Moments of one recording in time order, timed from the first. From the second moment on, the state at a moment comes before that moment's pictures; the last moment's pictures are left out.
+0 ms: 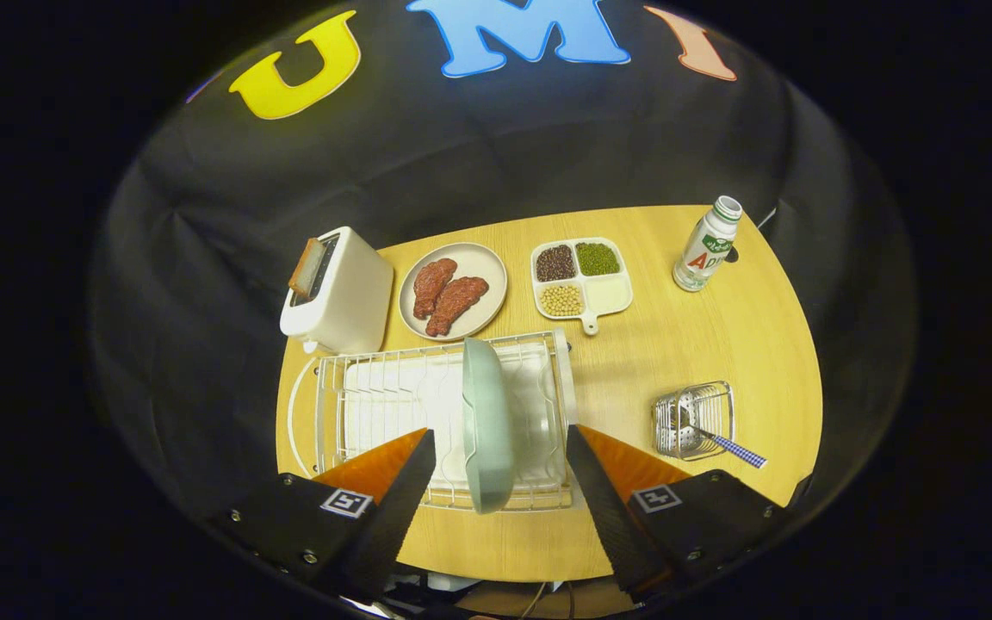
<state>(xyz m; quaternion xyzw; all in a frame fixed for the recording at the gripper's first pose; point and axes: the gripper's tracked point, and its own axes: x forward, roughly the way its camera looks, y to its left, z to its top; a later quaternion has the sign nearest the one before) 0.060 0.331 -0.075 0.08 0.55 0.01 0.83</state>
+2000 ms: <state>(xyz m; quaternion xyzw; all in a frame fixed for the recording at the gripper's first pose) 0.071 0.321 -0.051 -0.11 0.48 -0.21 0.85</state>
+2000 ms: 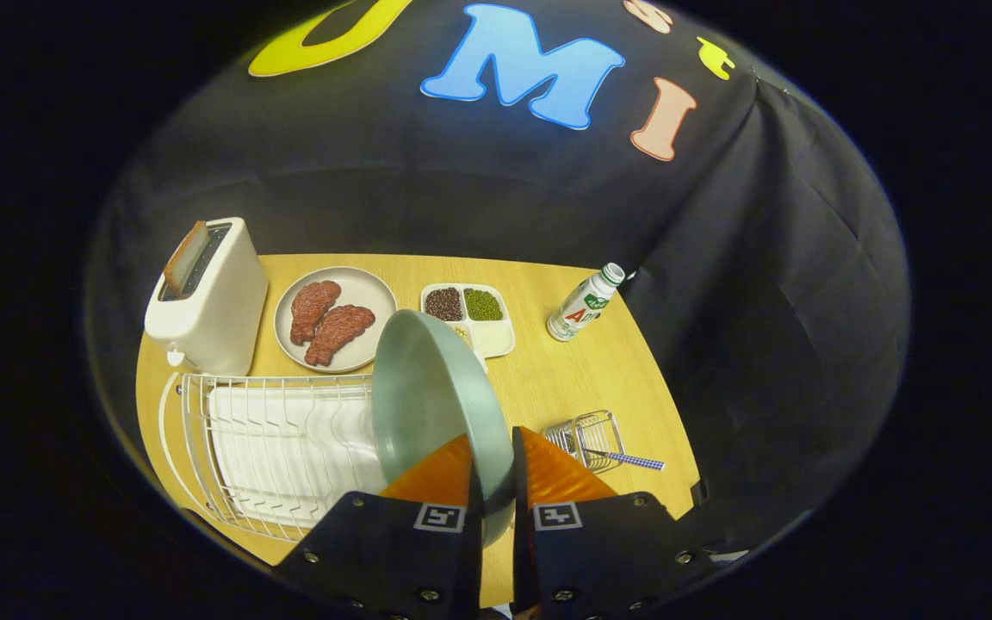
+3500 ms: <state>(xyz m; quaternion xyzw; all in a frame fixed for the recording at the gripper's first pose) -0.102 0.186 -0.050 0.09 0.51 -0.06 0.85</state>
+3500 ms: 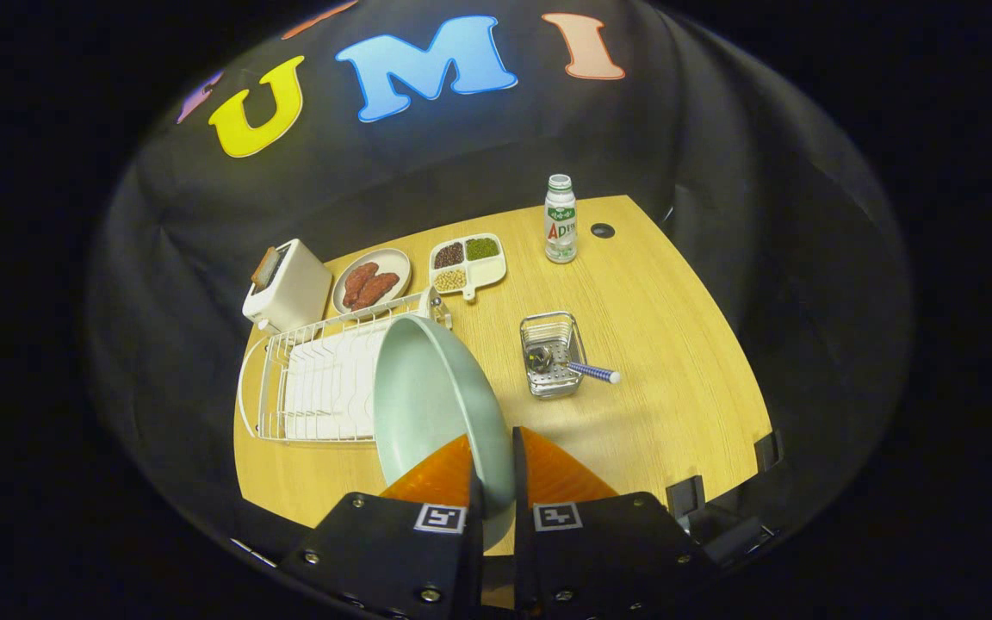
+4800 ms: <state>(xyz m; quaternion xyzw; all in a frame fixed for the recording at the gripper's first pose) -0.178 0.178 -0.214 0.19 0.59 0.03 0.79</state>
